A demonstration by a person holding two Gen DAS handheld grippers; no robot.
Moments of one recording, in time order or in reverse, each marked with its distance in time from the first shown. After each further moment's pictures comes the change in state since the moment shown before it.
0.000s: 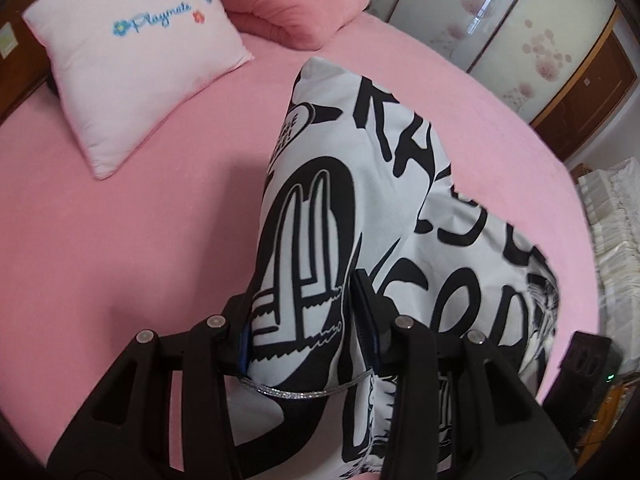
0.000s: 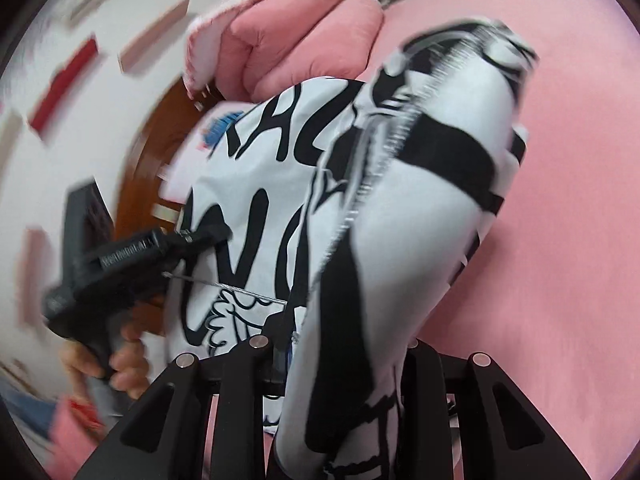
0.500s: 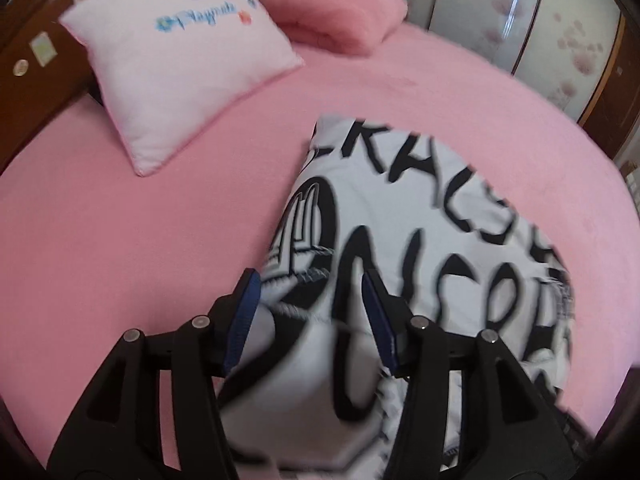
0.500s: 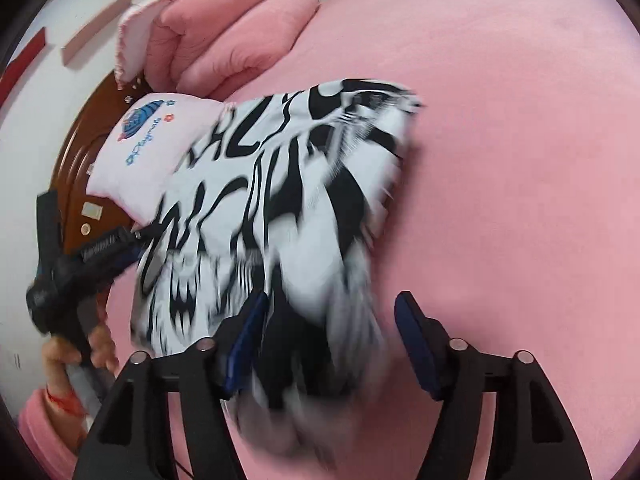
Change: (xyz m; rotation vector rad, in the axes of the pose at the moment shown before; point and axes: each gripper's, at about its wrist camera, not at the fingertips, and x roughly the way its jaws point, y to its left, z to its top) left arm 0.021 0.036 -0.041 0.009 -0.136 0.174; right arm -0.078 -0.079 -0.088 0.058 -0.005 -0.179
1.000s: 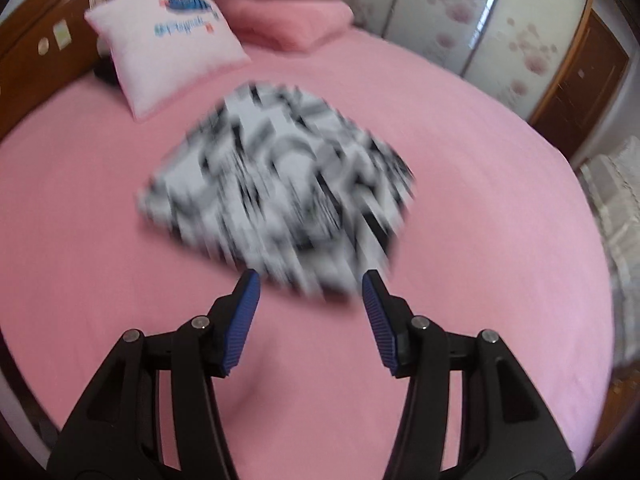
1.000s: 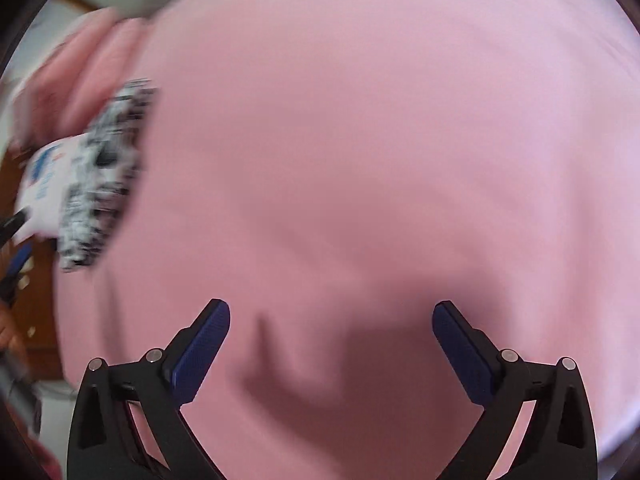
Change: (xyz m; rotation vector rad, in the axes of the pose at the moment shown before) left arm -0.203 -0.112 -0.165 -0.010 0.055 -0.119; right arm -0.241 -0.152 -0.239 0.470 0.136 -0.490
